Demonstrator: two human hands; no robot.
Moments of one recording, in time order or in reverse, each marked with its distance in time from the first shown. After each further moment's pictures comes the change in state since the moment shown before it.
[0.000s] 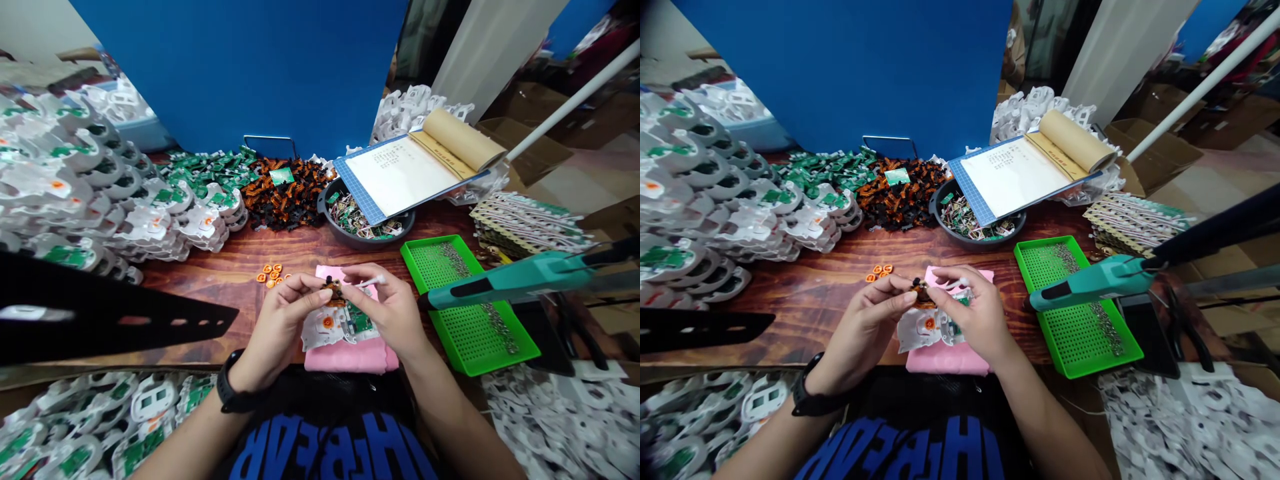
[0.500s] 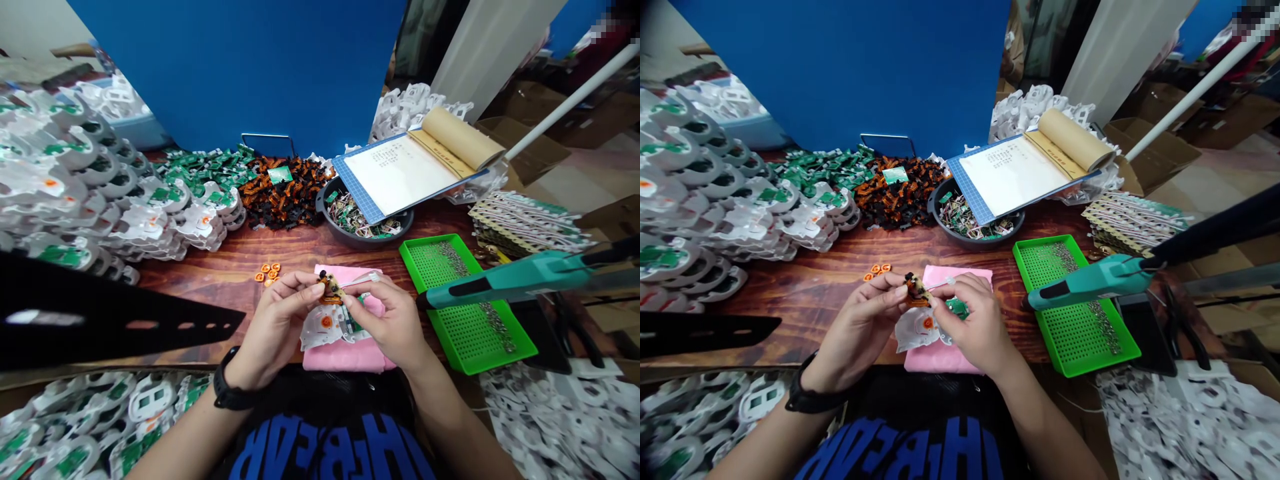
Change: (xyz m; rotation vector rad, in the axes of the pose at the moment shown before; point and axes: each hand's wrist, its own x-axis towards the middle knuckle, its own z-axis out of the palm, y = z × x) left_hand 0.001 0.002 -0.001 -0.116 -0.010 -0.047; right_hand -0.011 0.003 -0.005 -0.267 -0.016 -0.190
